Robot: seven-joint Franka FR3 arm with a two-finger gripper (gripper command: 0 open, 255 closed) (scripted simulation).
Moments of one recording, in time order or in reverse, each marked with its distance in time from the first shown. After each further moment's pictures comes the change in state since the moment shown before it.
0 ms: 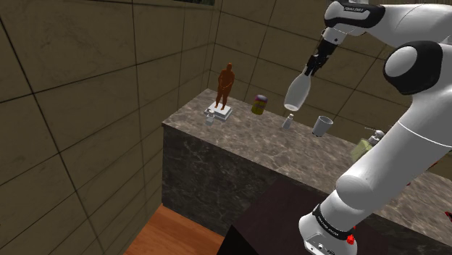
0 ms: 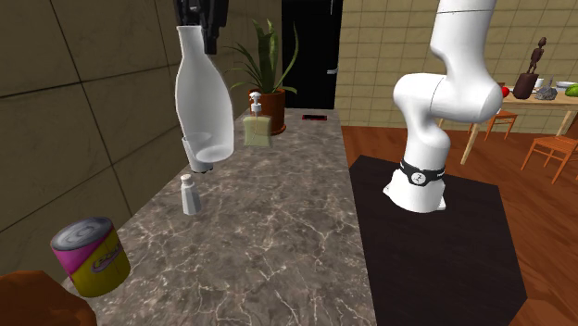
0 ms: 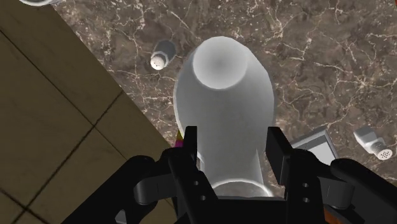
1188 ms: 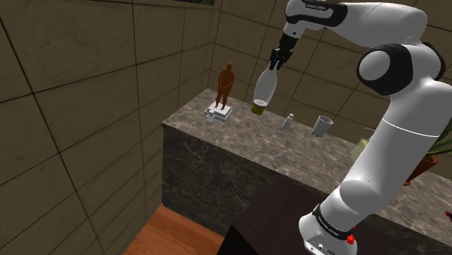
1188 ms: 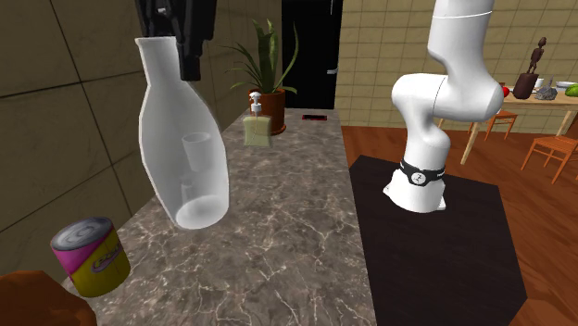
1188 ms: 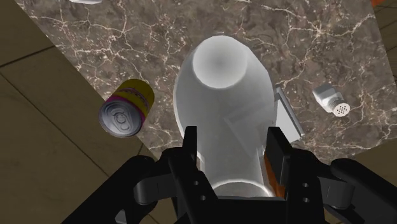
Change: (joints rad) arm 0.149 0.158 0.127 0.150 0.015 0.019 0.280
